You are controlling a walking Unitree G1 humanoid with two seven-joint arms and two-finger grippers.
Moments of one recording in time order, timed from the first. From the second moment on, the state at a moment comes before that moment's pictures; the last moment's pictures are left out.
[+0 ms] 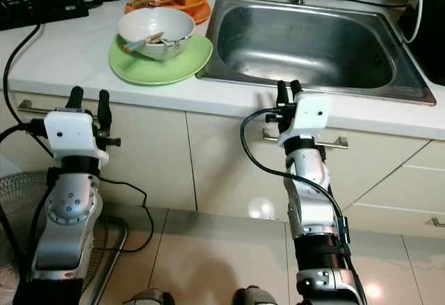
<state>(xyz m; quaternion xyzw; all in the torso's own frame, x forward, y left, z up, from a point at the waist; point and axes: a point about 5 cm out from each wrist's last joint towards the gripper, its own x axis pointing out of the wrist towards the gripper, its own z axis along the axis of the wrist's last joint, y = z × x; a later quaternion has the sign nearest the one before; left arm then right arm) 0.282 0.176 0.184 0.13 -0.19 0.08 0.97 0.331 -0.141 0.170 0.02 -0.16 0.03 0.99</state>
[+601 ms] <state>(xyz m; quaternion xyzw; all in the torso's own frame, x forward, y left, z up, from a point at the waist) 0.295 0.160 0.181 0.13 -0.17 0.04 0.97 0.344 -0.129 0.171 0.04 -0.15 0.05 0.99</state>
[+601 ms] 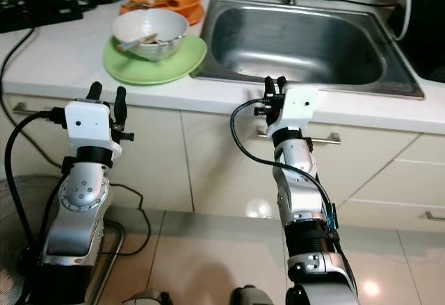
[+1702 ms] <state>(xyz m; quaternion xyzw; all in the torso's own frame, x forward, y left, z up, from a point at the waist) 0.295 0.160 0.180 0.13 -0.17 0.04 0.98 0.344 -0.121 0.165 0.06 -0.15 0.06 0.99</state>
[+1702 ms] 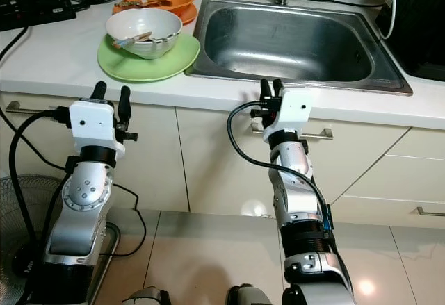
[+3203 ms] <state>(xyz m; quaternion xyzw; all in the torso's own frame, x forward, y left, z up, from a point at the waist) 0.296 0.151 0.181 0.13 -0.18 0.03 0.98 0.345 -0.130 0.161 0.06 -0.14 0.06 0.99</state>
